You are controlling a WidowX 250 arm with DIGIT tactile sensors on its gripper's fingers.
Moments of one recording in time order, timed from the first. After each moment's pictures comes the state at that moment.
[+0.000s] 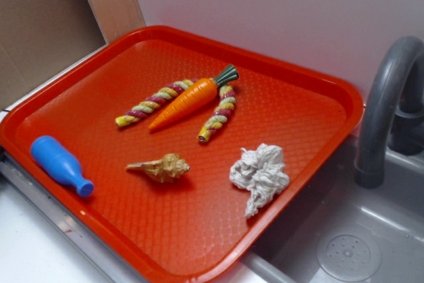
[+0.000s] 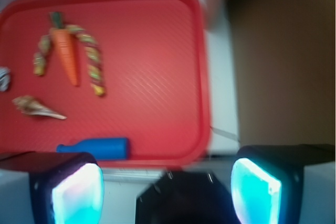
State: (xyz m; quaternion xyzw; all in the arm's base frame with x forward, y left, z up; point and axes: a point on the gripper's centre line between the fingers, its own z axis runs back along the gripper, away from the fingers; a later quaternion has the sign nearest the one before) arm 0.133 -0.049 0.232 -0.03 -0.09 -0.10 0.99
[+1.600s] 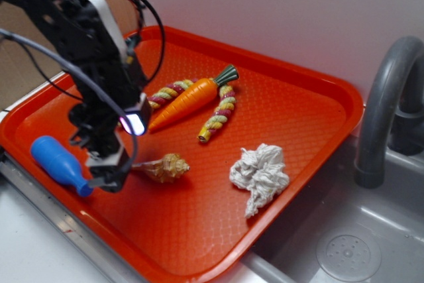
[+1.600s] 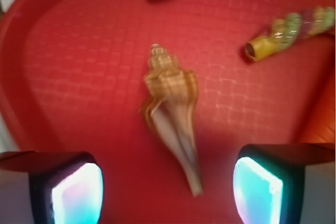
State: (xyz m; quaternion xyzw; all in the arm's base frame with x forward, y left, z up) arm 0.147 -0.246 0.057 -0.04 -0.02 -0.49 0.87
